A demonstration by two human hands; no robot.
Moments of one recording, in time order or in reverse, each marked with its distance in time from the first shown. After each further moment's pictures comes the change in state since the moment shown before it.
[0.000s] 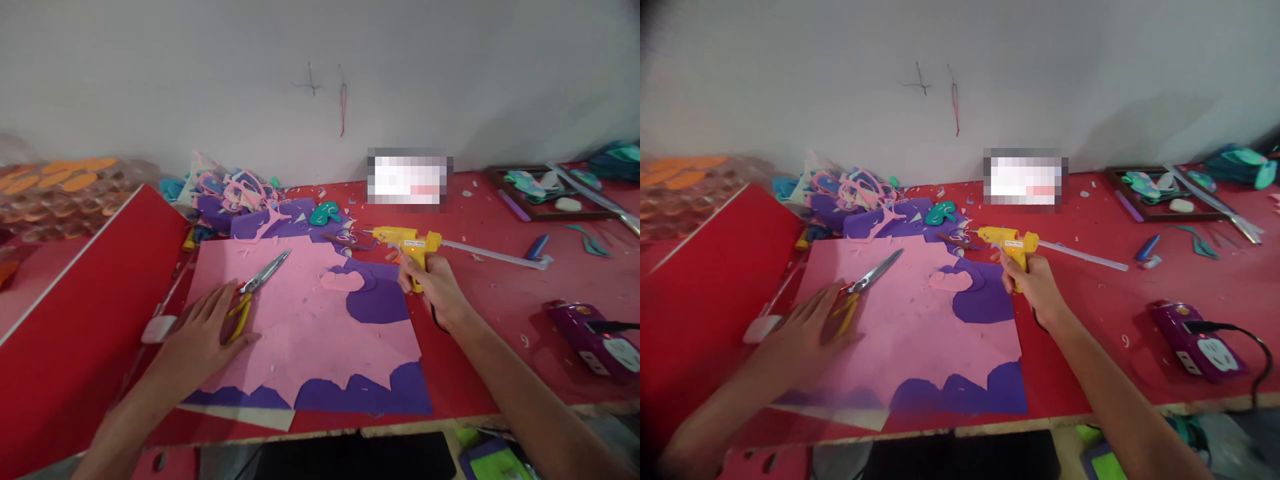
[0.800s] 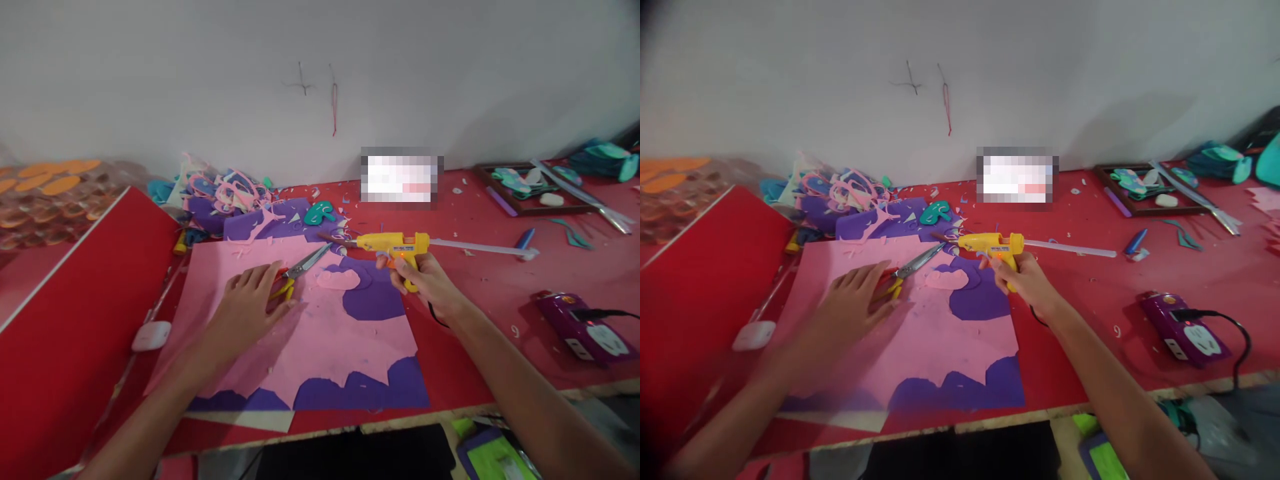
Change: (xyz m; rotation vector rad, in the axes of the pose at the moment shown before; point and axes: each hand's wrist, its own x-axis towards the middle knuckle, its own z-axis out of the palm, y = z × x) left_hand 0.061 0.069 0.001 0.053 0.028 0.229; right_hand -0.001 -0.006 -0.003 -0.057 -0.208 -0.077
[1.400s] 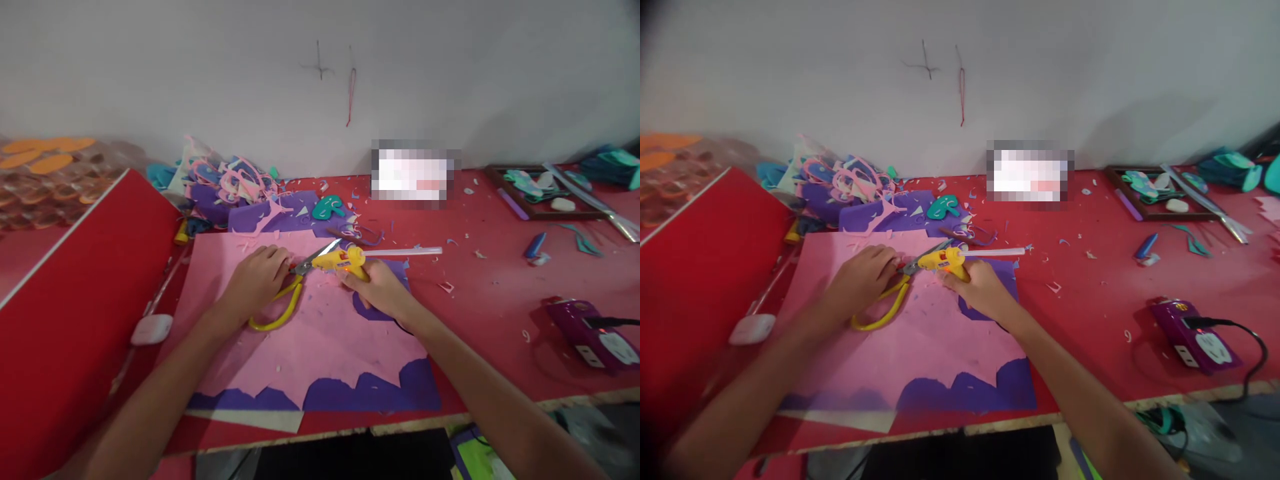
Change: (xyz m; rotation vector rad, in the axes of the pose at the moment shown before) left_hand 0.039 -0.036 0.032 0.149 -0.055 0.209; right_hand 0.025 0.001 0.080 -0.345 -0.120 0.152
